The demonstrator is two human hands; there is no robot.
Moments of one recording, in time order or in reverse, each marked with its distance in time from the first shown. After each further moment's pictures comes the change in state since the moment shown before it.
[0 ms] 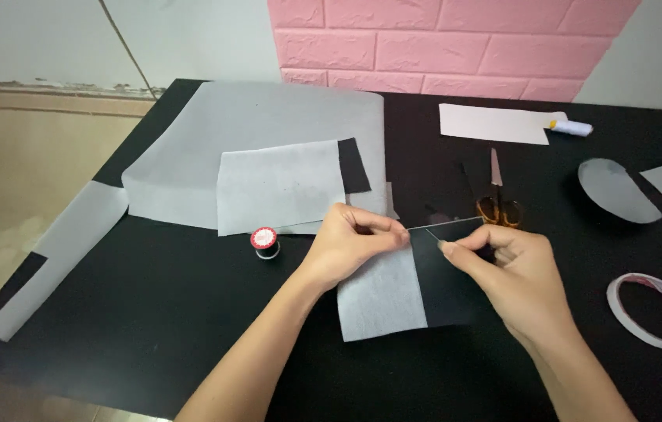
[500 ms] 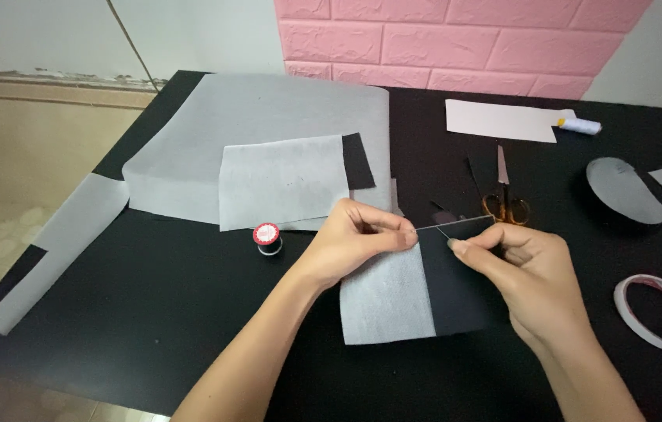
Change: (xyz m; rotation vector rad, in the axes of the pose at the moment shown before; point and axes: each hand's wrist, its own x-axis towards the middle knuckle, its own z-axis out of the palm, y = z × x) left_hand -0.005 0.005 -0.006 -0.110 -0.113 0.015; right_hand 0.009 0.031 -0.007 0.121 -0.002 0.068
